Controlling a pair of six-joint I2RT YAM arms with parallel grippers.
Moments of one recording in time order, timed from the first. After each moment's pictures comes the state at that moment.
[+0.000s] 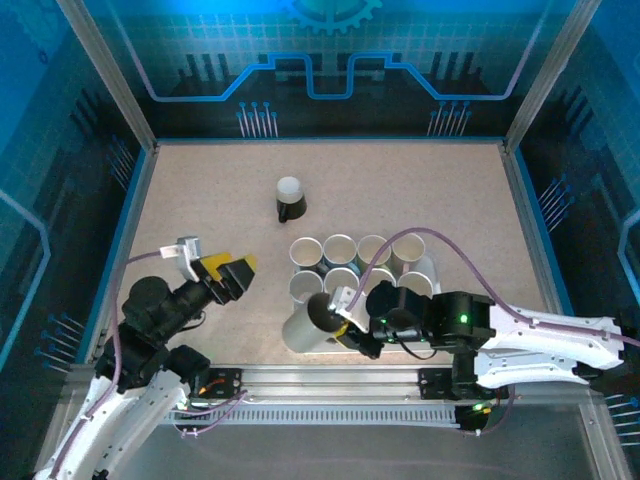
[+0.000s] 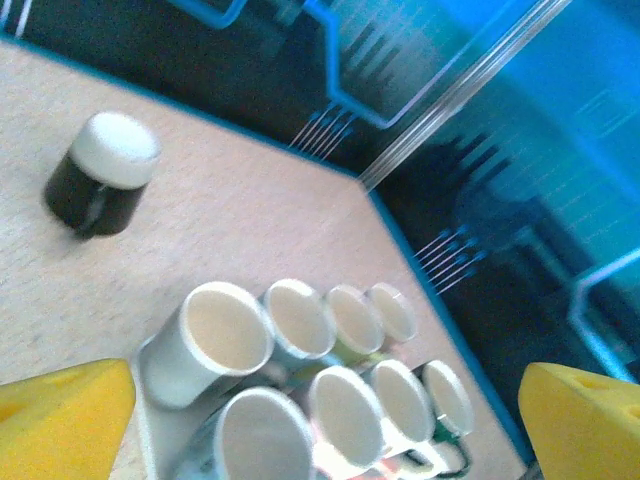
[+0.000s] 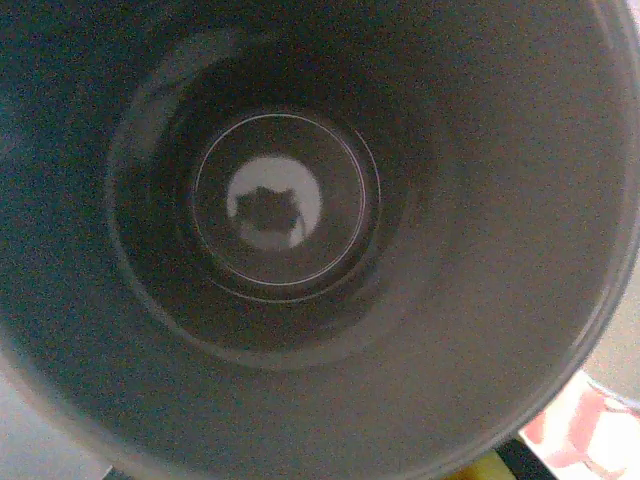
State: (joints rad) left arm -0.44 0.29 0.60 -0.48 0.14 -0.68; right arm 1.36 0.96 0.95 -0.77 0.07 0.14
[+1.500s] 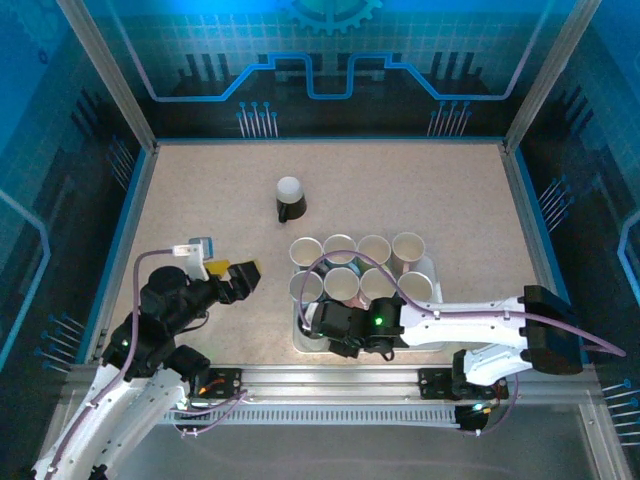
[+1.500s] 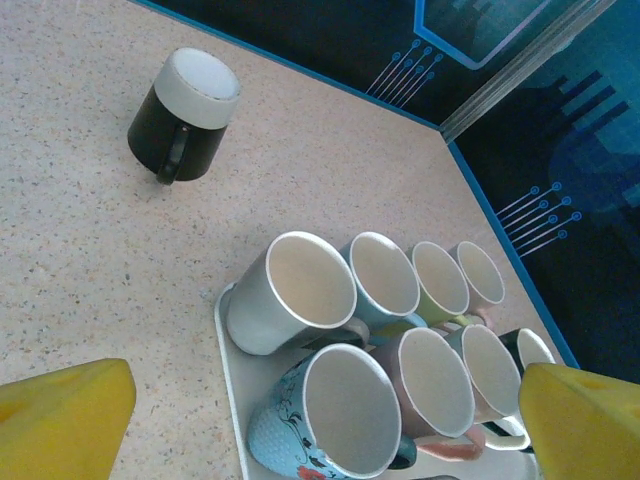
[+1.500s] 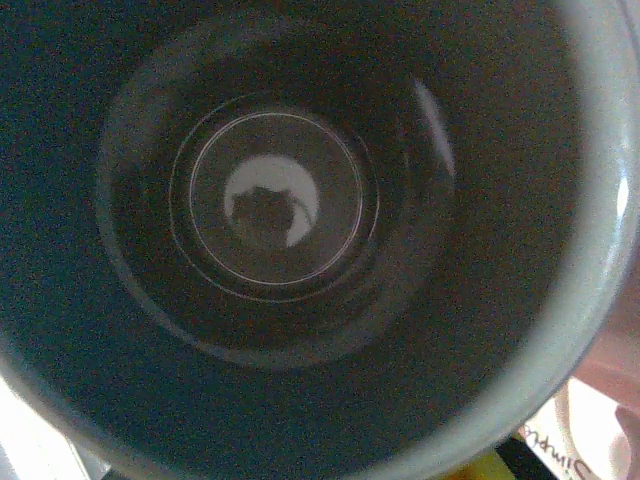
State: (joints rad) left arm -0.44 0.37 0.60 -0.57 0.09 -0.63; right arm 1.34 1.39 0.92 -0.74 0.26 0.09
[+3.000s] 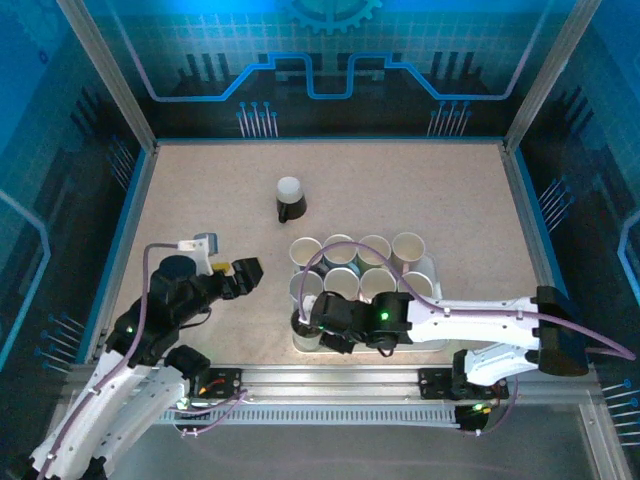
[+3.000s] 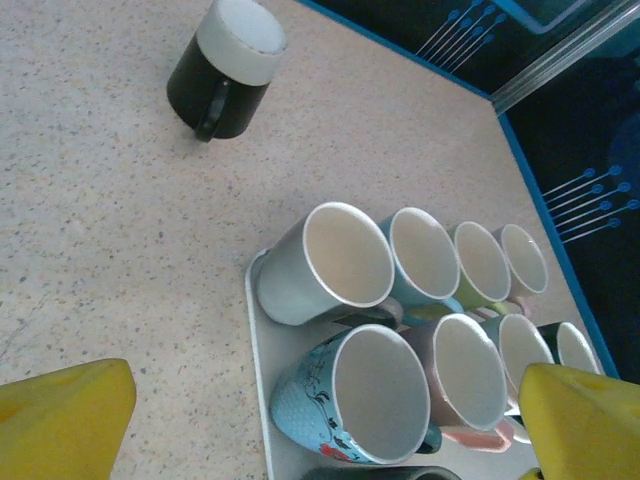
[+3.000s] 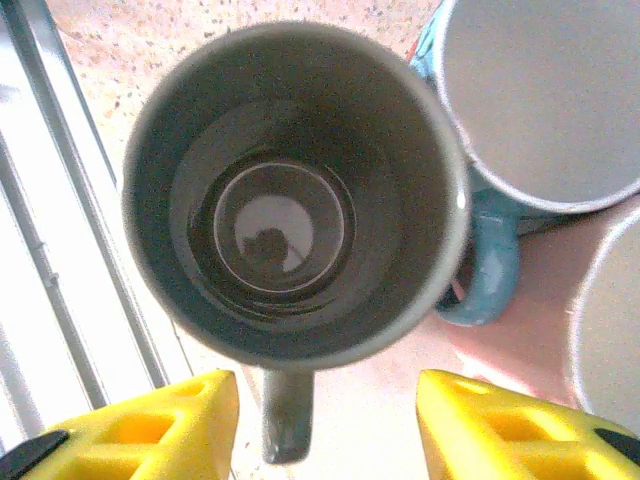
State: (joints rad) left arm -0.44 0.51 0.68 -0.66 0.06 -0.66; right arm 1.34 1.32 1.00 -0.76 0.24 0.08
